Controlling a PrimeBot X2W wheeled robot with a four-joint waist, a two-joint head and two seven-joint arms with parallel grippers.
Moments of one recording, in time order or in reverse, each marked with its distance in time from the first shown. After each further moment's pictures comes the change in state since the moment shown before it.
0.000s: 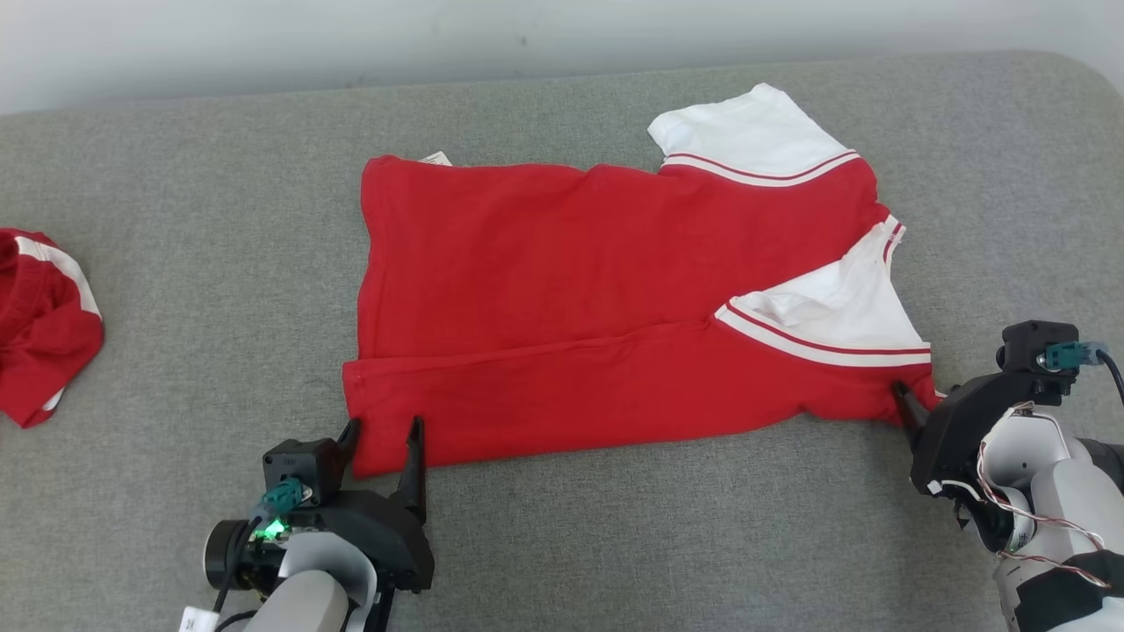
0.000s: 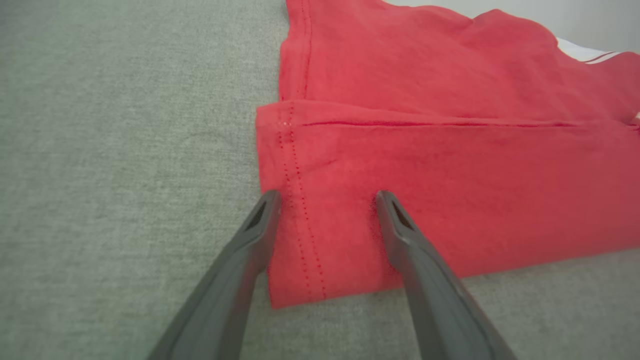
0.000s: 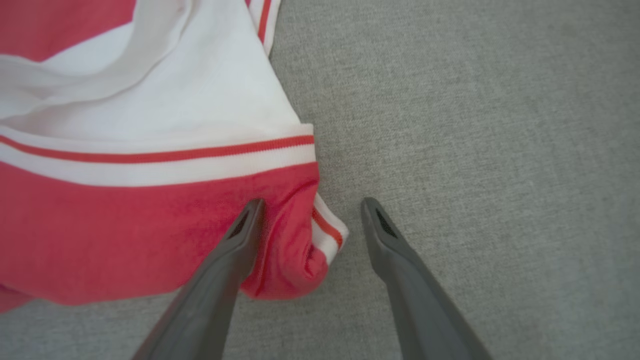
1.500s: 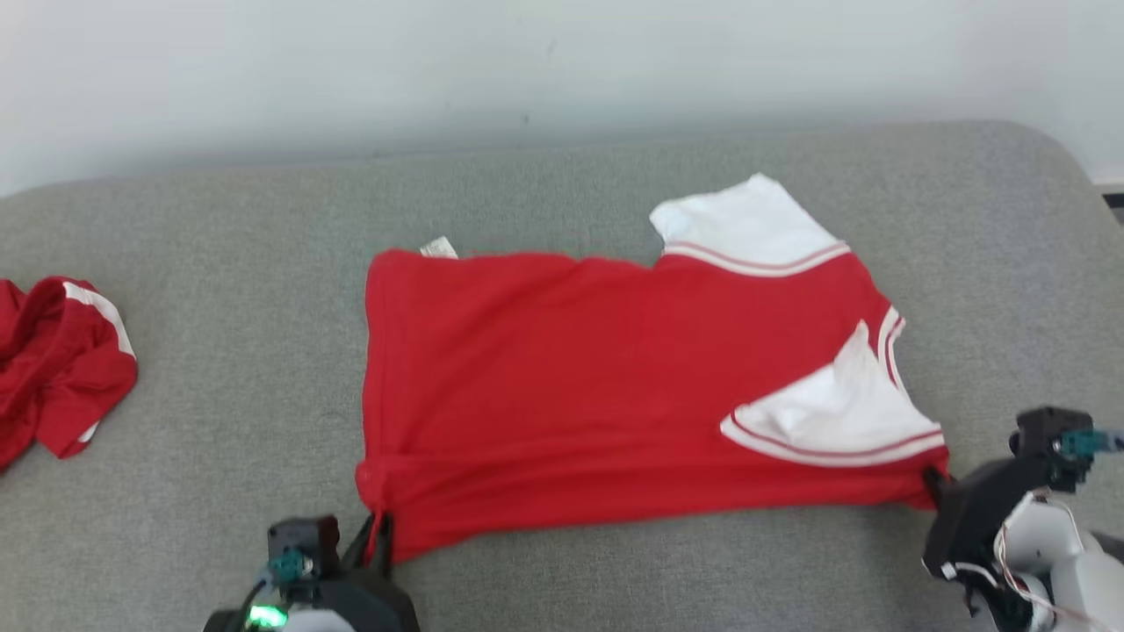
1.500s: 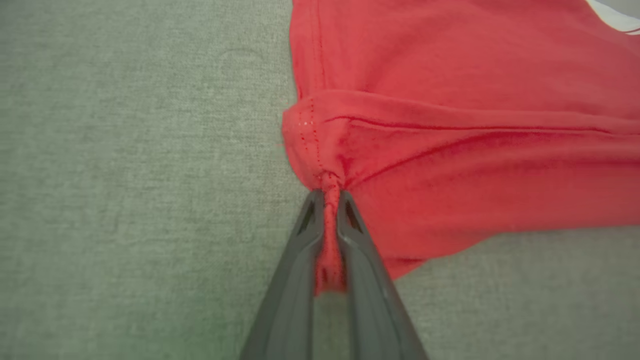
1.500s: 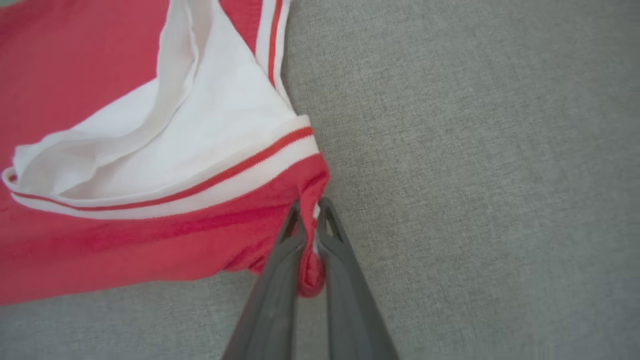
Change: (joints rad) left arm 0.115 0.036 -0.043 -0.008 -0.040 0.032 0.088; right arm 0.190 0.041 -0.083 -0.156 0.018 0.000 0.072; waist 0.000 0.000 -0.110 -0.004
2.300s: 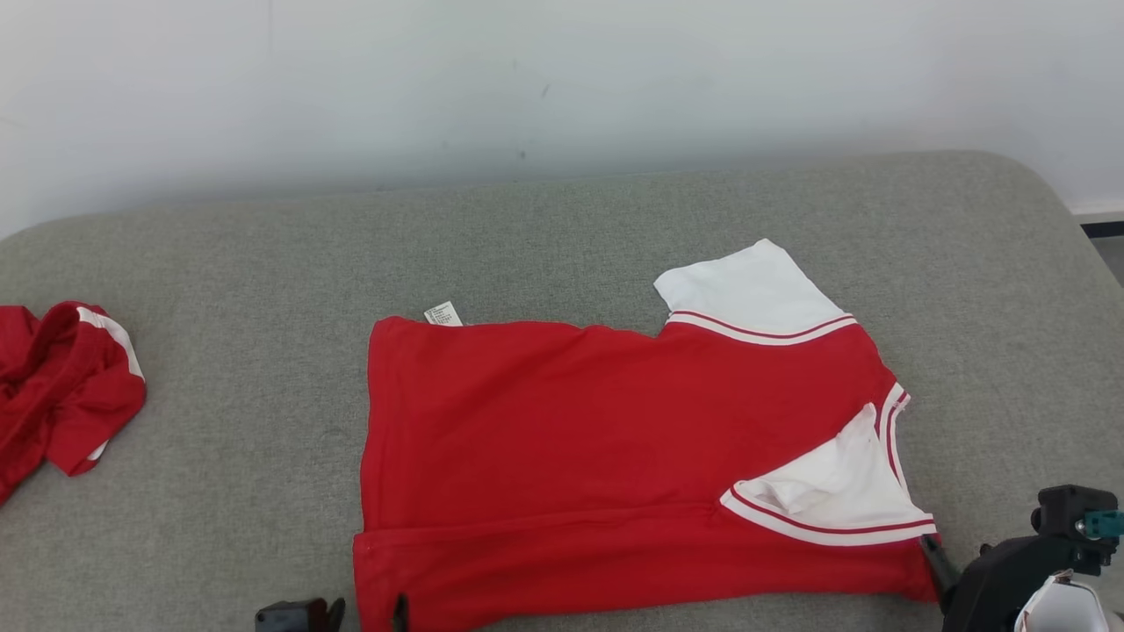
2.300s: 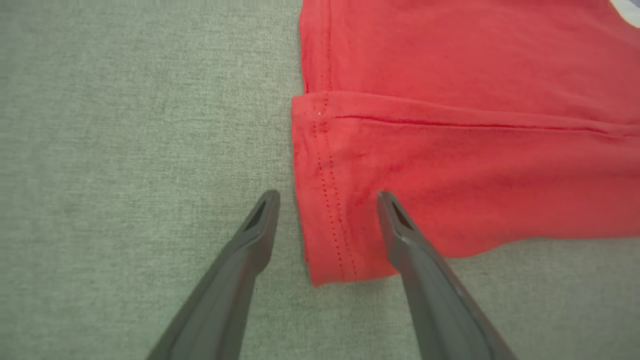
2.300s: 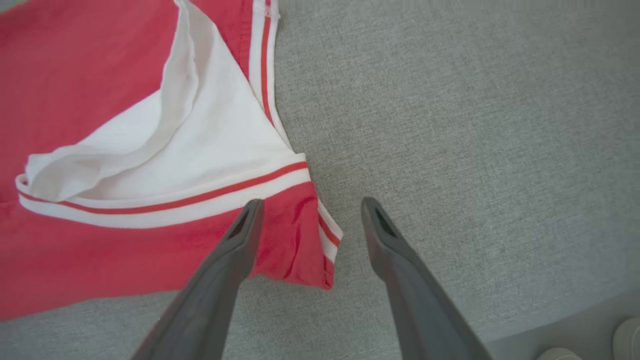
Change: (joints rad) left arm 0.233 0.083 -0.014 -0.295 -0.010 0.118 0.077; right arm 0.233 0.053 -0.056 -0.236 -0.029 0.000 0.064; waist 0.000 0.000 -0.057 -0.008
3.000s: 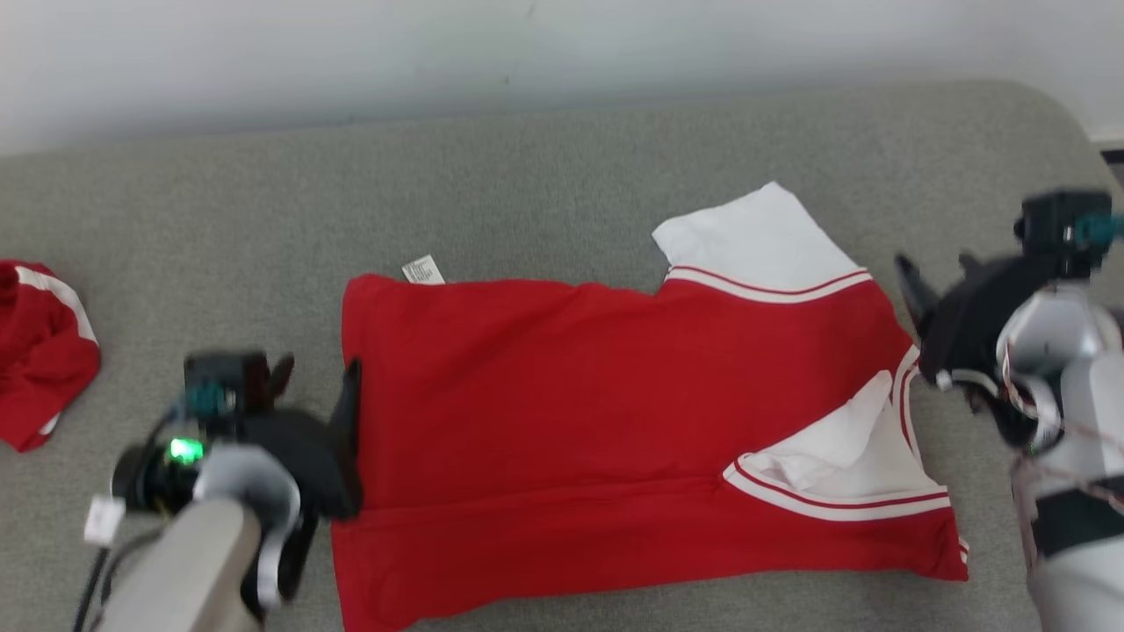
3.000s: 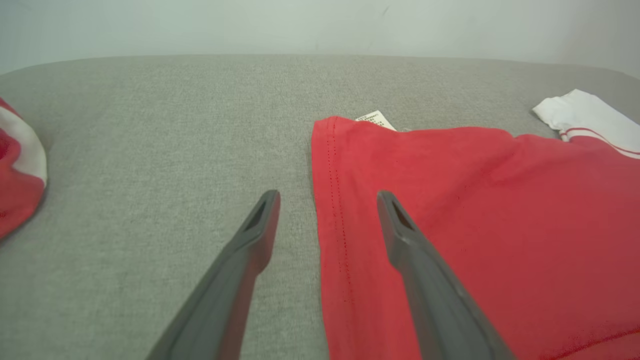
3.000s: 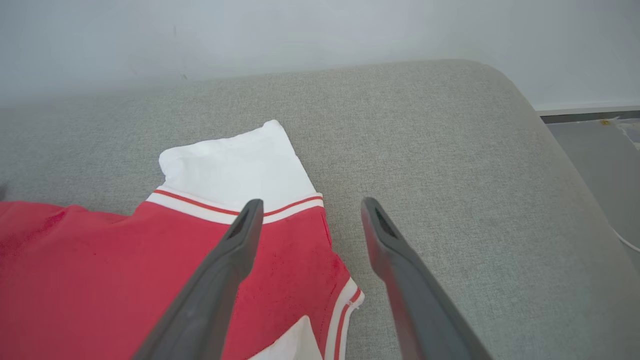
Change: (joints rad) left arm -0.390 0.077 0.042 0.028 -0.006 -0.085 0.128; right arm -0.517 -0.105 0.170 0.150 -0.002 0.000 0.006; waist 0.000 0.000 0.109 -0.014
